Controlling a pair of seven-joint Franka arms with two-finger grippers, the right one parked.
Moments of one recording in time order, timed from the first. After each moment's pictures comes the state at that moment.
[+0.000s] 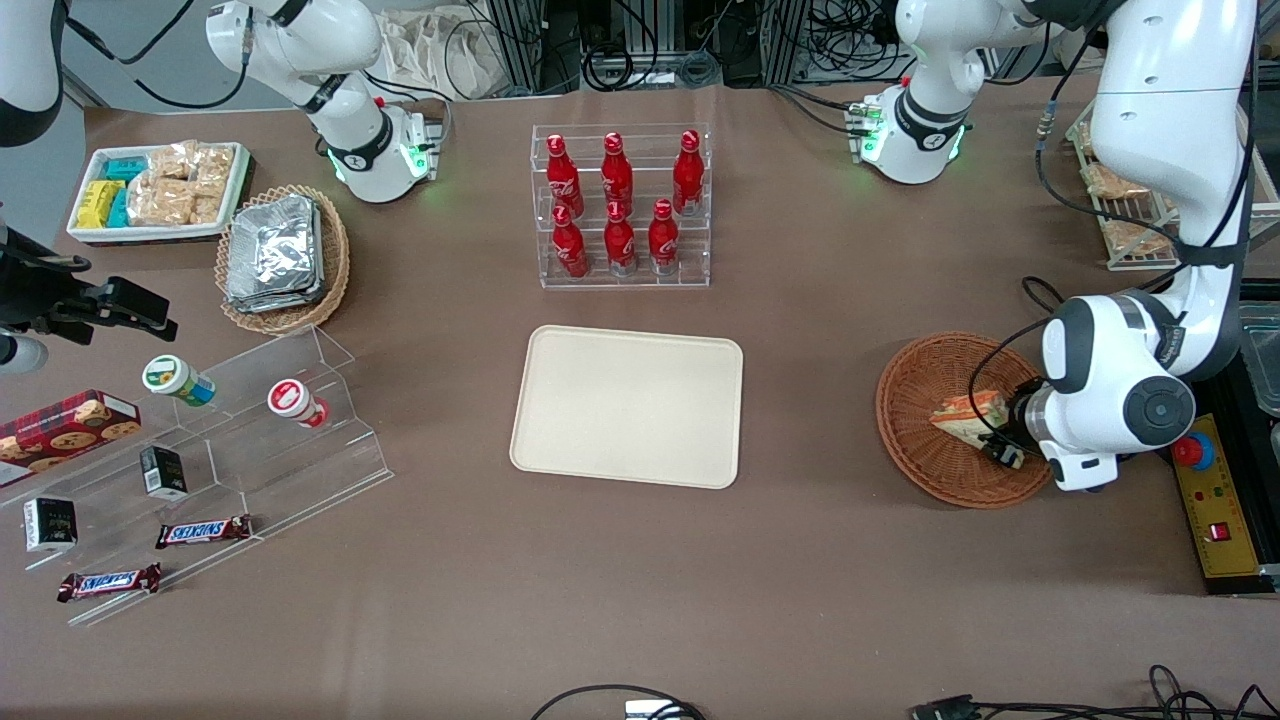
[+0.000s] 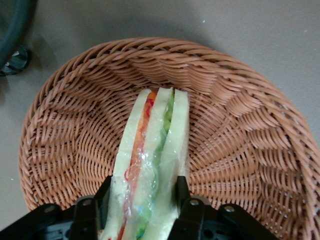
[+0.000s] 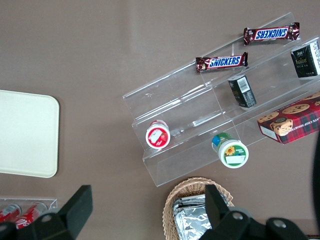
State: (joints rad) arm 0.02 0.49 -0.01 -1.84 0.04 2.11 -1.02
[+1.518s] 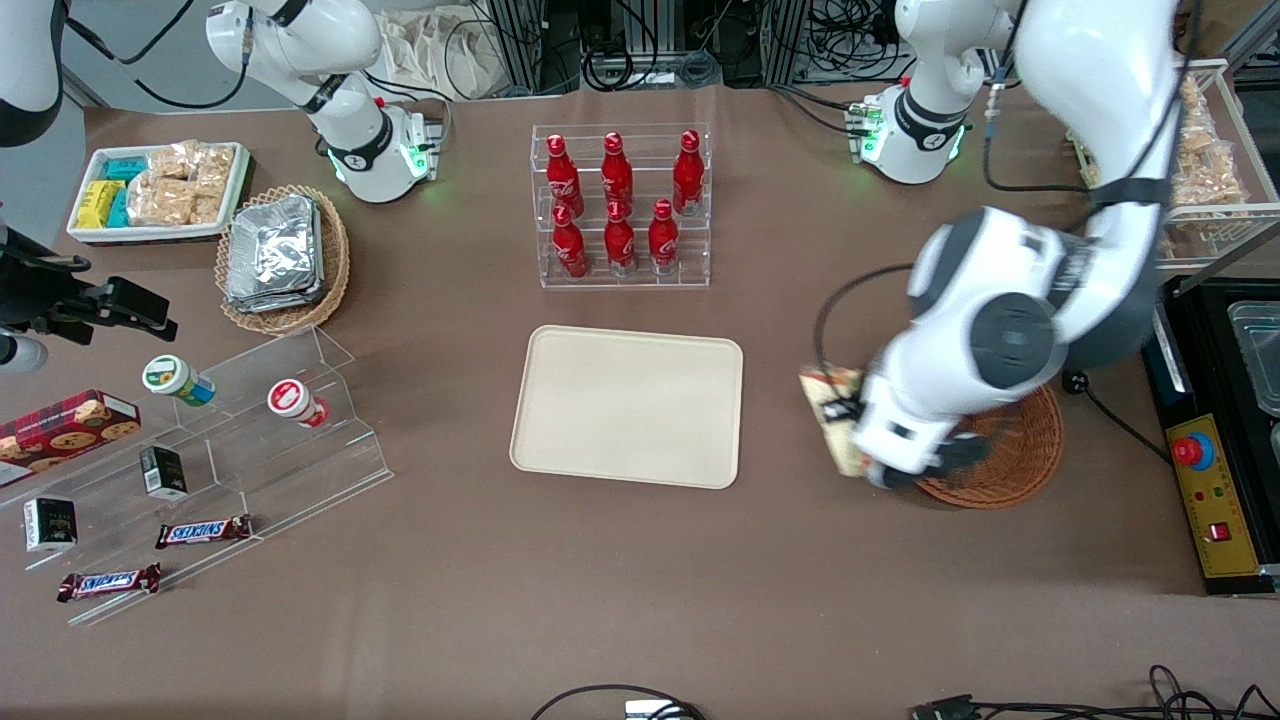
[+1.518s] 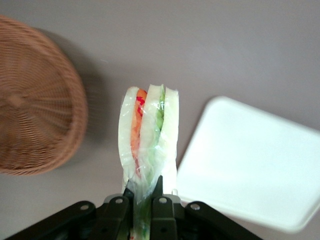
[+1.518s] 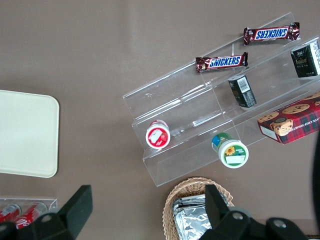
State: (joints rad) arm -0.13 0.51 -0.39 -1.38 0.04 1.73 -0.65
